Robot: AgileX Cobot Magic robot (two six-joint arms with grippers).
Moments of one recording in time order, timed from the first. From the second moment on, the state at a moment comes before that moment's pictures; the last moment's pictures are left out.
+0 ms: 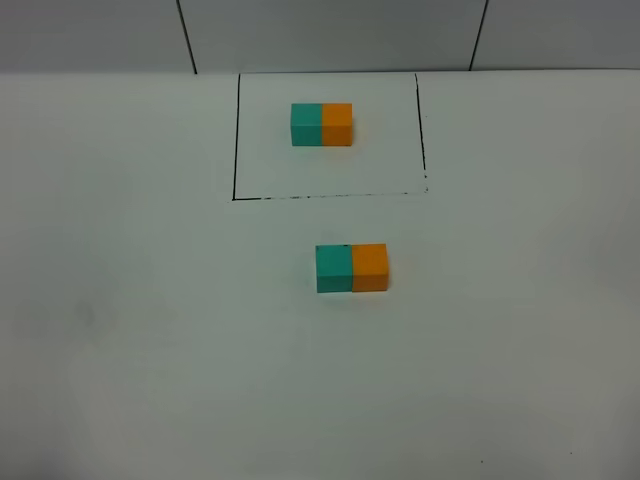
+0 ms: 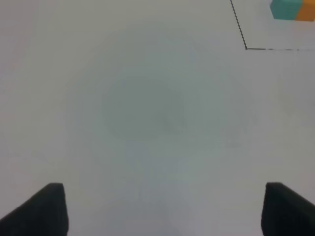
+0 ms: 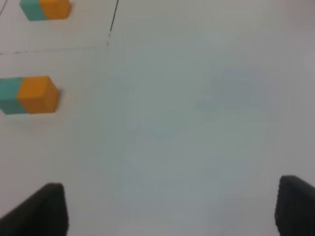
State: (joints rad) left arm -0.04 0.00 -0.50 0.01 1.06 -0.02; right arm 0.03 0.04 -0.49 0.12 1.06 0.02
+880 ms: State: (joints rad) left arm -0.04 0.00 -0.50 0.01 1.06 -0.02; right arm 0.03 0.00 -0.49 0.12 1.05 0.04
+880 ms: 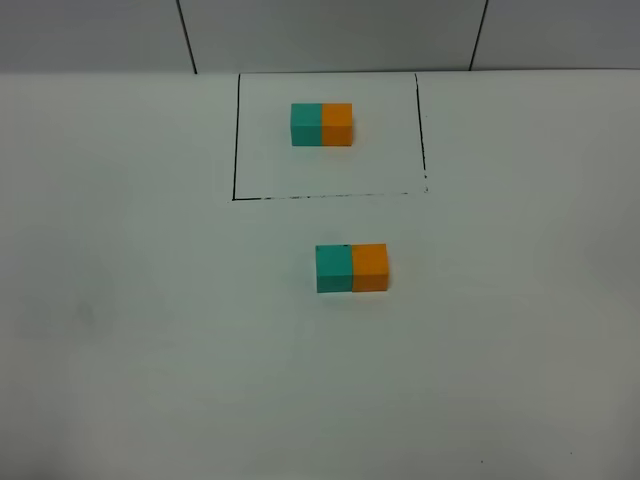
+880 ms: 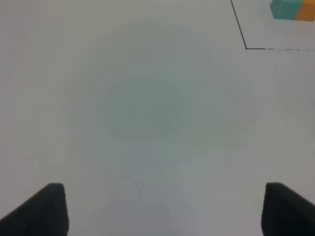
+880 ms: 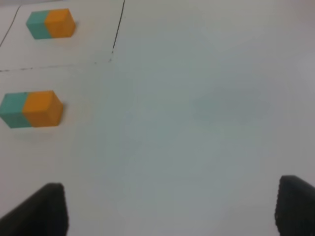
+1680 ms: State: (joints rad) left arm -0.04 0.00 -0.50 0.01 1.06 -0.02; right arm 0.03 0.00 -0.49 0.12 1.05 0.04
